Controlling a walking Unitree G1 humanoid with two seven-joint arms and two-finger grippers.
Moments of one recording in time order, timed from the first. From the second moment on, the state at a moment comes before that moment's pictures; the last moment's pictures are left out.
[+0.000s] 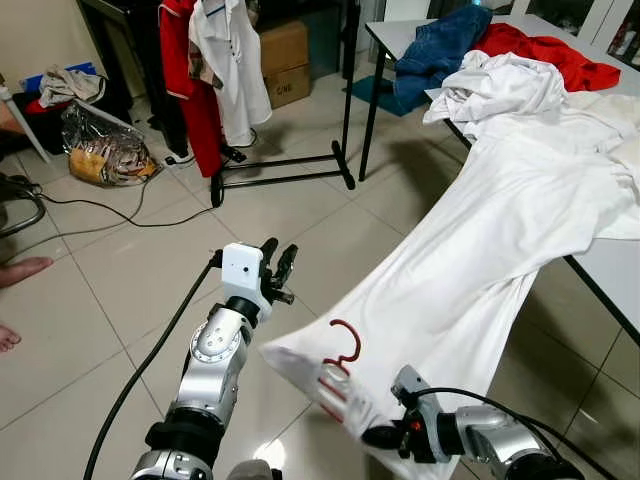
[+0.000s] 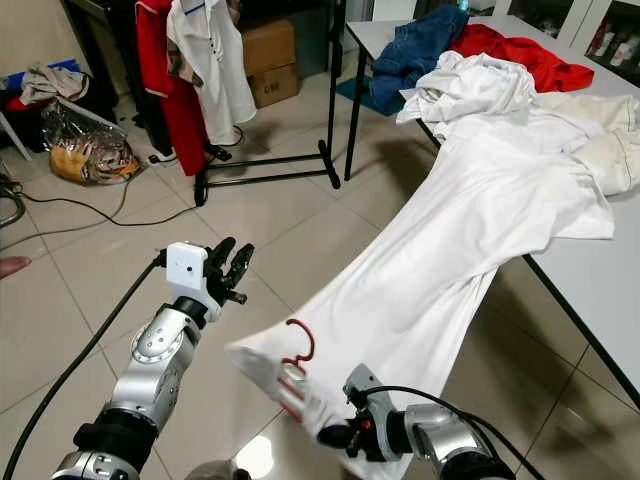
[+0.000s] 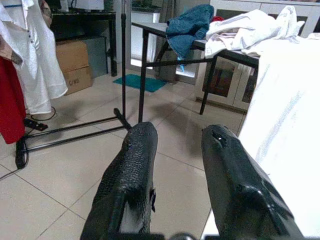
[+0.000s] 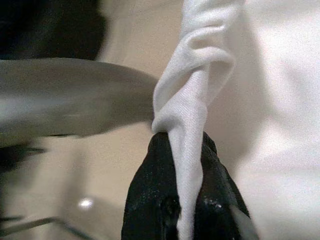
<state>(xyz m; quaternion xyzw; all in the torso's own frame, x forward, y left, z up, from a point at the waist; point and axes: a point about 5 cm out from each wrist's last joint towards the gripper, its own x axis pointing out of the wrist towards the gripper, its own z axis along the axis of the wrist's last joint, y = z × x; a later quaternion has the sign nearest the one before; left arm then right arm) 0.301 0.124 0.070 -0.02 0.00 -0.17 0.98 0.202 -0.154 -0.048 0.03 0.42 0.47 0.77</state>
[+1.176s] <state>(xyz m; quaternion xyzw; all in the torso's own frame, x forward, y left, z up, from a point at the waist) 0.258 0.156 -0.025 -0.04 0.22 -0.05 0.97 0.255 -0.142 -0.028 -0.07 0.25 0.21 0.94</state>
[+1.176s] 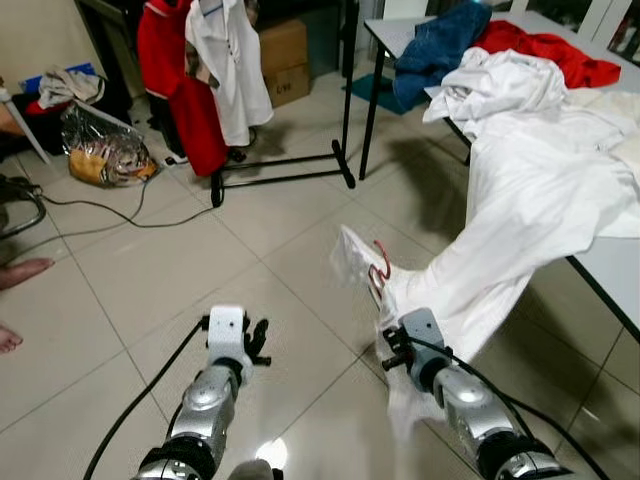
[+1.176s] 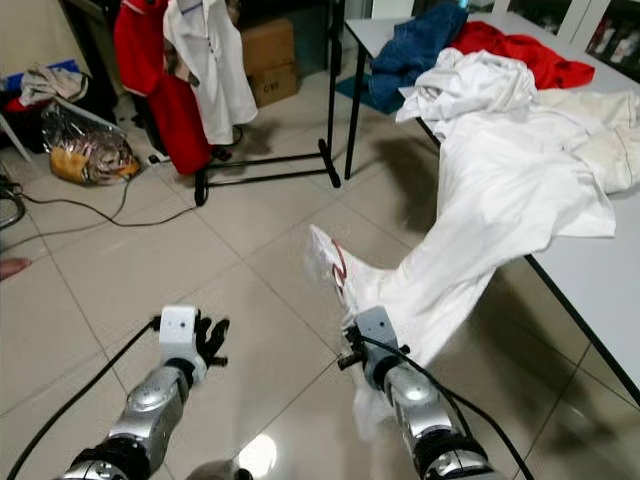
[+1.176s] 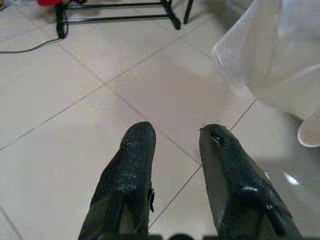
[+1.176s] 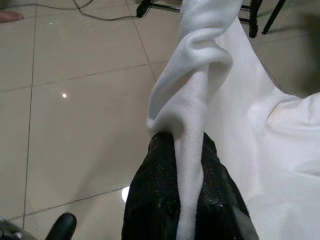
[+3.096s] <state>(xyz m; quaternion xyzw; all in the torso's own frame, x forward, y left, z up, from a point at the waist) 0.226 0.164 -0.056 -0.03 0.32 -0.01 0.95 0.230 -0.146 -0.048 -0.12 0.28 0.21 0.93</state>
